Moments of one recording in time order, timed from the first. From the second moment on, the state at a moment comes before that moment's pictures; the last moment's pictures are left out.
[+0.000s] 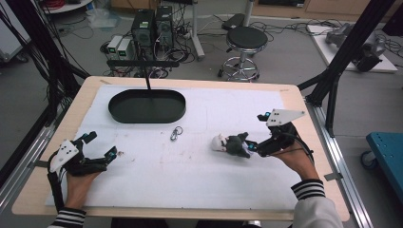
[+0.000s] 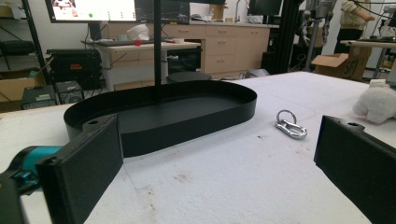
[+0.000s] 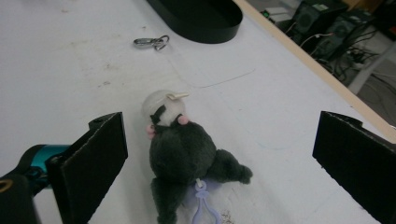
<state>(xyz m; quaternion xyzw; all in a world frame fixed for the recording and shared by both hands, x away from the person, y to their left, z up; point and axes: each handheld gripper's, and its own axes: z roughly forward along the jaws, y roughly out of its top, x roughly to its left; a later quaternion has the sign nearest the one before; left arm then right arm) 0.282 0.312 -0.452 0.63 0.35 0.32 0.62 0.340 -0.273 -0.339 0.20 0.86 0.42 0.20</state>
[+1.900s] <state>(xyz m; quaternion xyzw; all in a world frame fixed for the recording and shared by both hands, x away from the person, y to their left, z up) 0.283 0.311 -0.452 0.63 0.34 0.33 0.61 0.400 -0.220 -0.396 0.09 0.97 0.23 0.08</state>
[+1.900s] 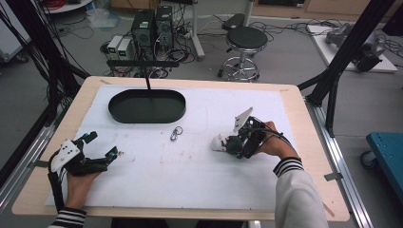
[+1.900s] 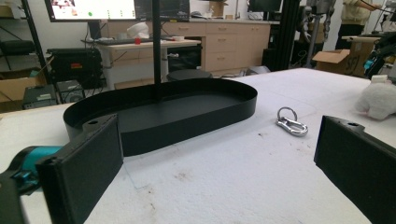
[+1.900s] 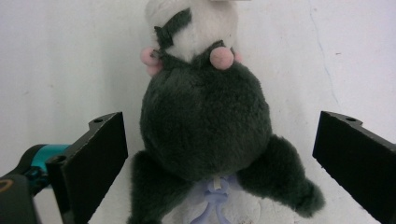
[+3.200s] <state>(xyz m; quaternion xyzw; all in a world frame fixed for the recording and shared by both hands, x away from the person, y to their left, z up) 0.283 0.311 -0.452 0.63 0.35 0.33 0.61 0.402 -0.212 -0.399 0.09 0.97 0.20 0.06</state>
